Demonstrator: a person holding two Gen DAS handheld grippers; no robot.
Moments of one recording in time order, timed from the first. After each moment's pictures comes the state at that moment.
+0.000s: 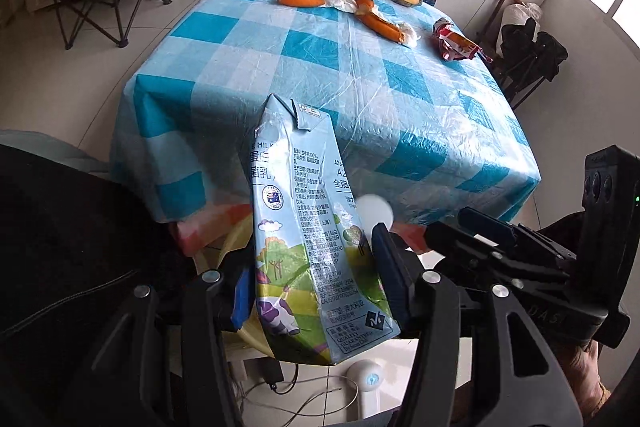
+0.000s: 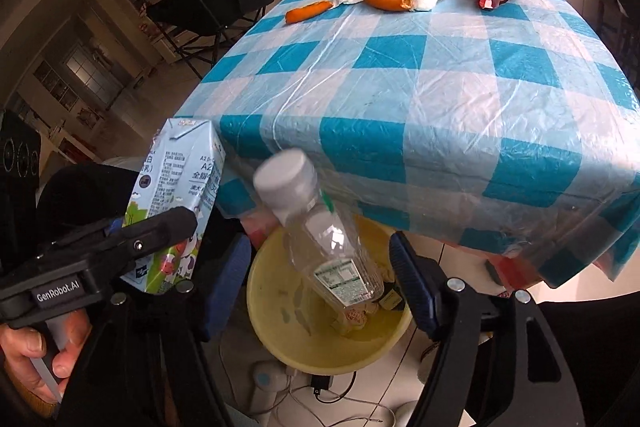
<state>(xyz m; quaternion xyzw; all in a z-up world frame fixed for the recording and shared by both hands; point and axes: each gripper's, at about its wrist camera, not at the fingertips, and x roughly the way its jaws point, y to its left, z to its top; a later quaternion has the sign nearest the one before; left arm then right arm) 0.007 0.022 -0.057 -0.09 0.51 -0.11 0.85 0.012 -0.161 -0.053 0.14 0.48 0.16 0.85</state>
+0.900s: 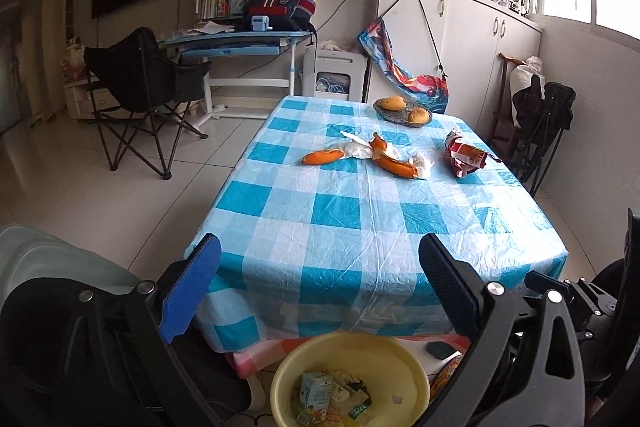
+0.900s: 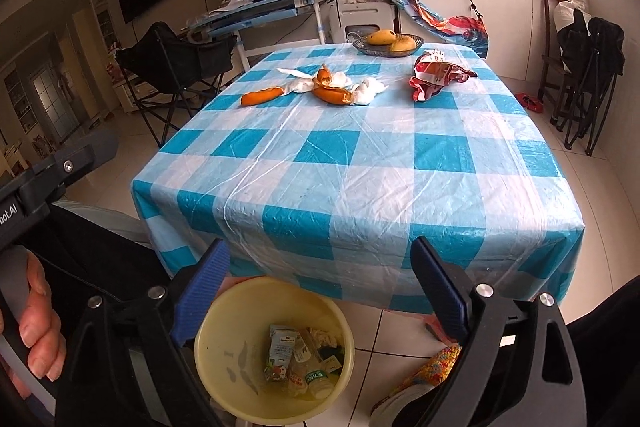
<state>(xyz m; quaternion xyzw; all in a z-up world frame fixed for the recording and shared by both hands) 0.007 0.022 0.013 -0.02 0.29 -0.04 0.96 0.003 -0.159 -0.028 0.06 0.37 0.08 0.92</state>
